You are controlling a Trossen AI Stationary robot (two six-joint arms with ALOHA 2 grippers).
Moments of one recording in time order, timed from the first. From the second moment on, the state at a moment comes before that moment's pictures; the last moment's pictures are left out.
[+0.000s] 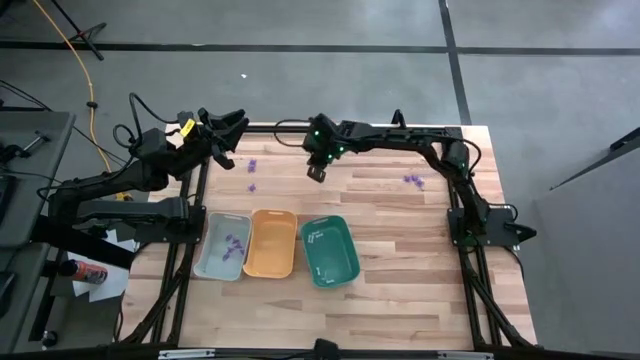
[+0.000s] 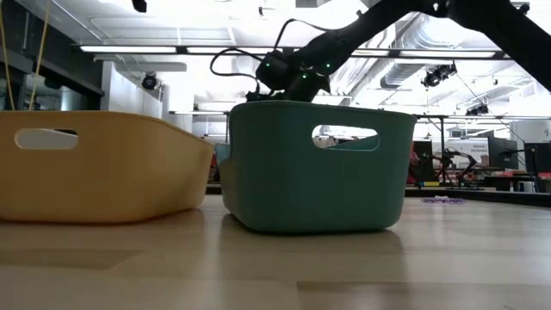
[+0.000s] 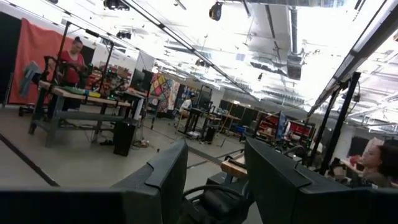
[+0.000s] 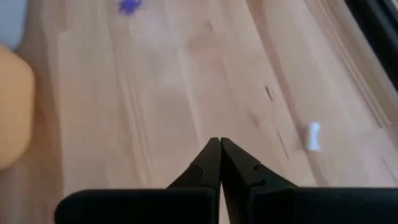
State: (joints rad) left arm 0.26 0.69 0.74 0.29 -0.30 -0.21; right arm -0.41 2.15 1.70 -0.47 -0.20 -0.09
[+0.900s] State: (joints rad) left arm 0.26 0.69 0.74 0.29 -0.30 -0.22; right arm -0.65 2.47 2.21 -0.95 -0.15 0.07
